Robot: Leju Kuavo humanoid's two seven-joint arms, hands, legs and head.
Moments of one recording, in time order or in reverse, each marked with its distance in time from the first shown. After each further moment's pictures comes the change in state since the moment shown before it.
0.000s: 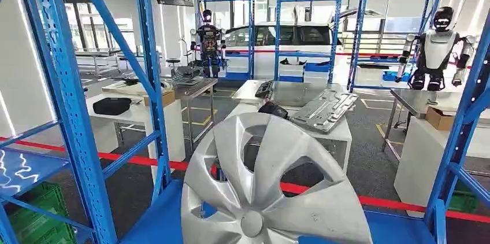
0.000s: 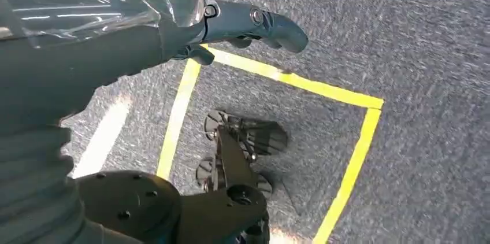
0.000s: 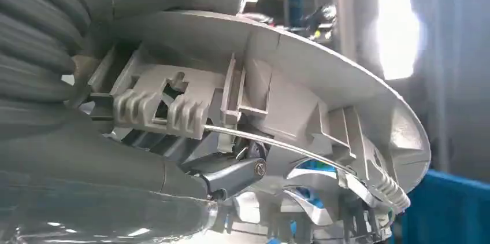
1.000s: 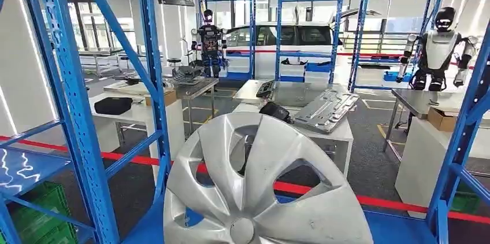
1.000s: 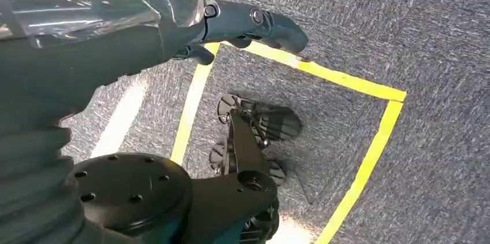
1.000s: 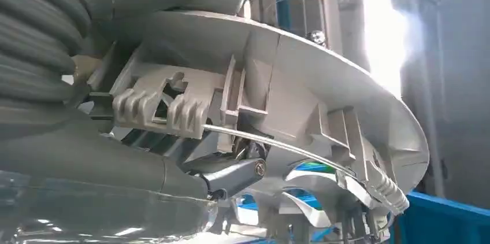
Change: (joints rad) left arm 0.007 0.004 0.003 -0.019 0.042 -0.027 0.066; right arm 0.020 0.039 0.005 -0.029 -0.037 0.045 0.052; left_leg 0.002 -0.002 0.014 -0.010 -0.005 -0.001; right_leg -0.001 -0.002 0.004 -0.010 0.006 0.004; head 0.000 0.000
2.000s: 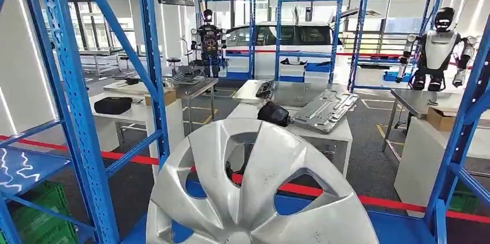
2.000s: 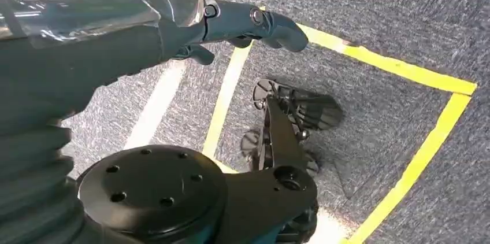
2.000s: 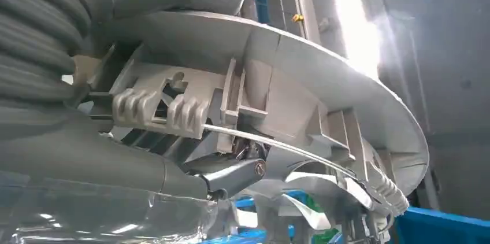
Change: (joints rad) left arm -0.002 -0.017 -0.003 0.073 0.045 -0.087 0.110; right arm 0.049 0.008 0.015 -0.022 -0.096 0.053 0.043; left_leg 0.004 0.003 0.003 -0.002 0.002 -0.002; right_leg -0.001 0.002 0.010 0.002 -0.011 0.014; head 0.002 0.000
